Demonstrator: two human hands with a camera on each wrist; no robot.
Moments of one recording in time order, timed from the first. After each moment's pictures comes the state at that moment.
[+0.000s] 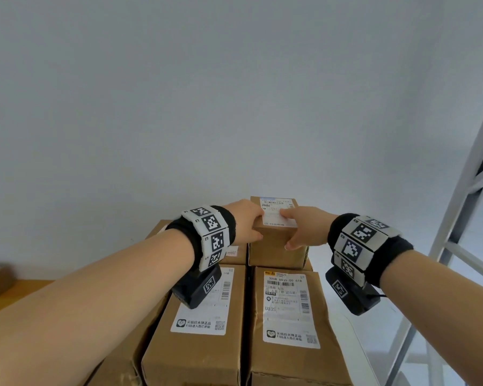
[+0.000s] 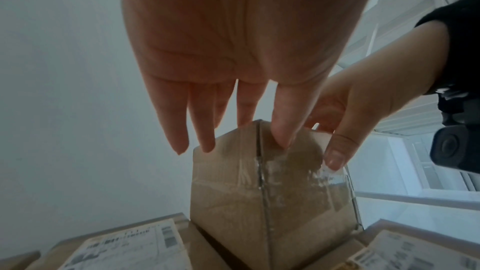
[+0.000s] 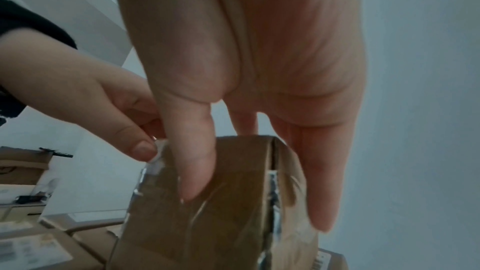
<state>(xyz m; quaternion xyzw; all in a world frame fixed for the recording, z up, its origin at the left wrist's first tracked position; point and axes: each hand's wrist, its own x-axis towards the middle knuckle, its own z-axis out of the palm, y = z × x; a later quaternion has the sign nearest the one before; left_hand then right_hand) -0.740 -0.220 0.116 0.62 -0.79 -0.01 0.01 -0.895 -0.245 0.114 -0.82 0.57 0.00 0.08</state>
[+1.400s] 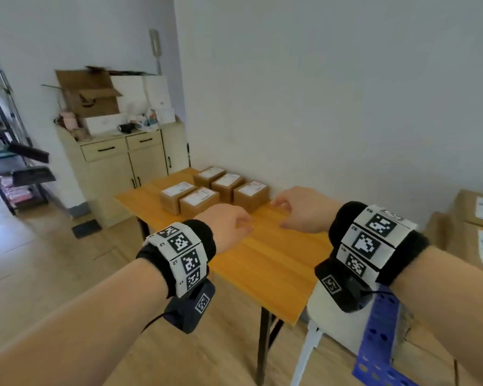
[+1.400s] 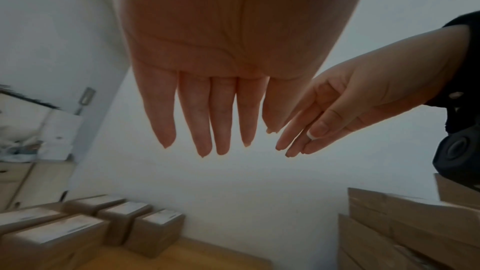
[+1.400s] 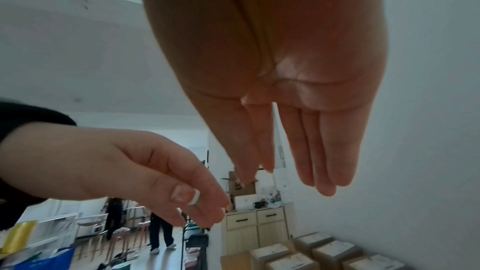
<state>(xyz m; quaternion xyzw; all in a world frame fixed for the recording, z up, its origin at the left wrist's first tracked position) -0.275 0.206 0.047 0.84 -0.50 -0.12 0.16 -0.388 0.076 0.083 -0.97 0.22 0.03 0.10</state>
